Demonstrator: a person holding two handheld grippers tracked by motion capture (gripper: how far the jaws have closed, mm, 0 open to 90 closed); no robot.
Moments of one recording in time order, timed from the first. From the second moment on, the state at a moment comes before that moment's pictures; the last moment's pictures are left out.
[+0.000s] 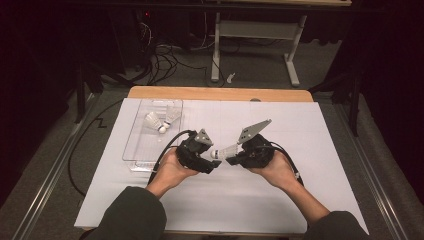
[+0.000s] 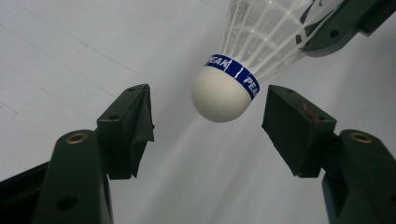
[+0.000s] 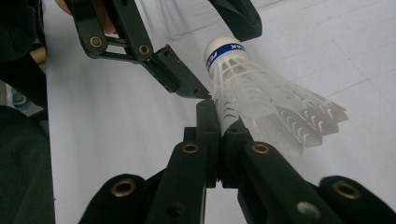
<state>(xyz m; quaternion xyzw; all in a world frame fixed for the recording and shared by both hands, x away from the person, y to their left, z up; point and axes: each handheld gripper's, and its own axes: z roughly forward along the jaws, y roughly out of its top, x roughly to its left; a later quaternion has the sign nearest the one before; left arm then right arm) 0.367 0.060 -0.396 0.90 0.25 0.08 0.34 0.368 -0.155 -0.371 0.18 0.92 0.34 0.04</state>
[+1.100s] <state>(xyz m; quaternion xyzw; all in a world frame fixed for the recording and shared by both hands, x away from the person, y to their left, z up) 0.366 0.057 -0.394 0.91 0.22 0.08 0.34 0.371 -0.147 -0.372 0.17 0.92 0.34 0.02</state>
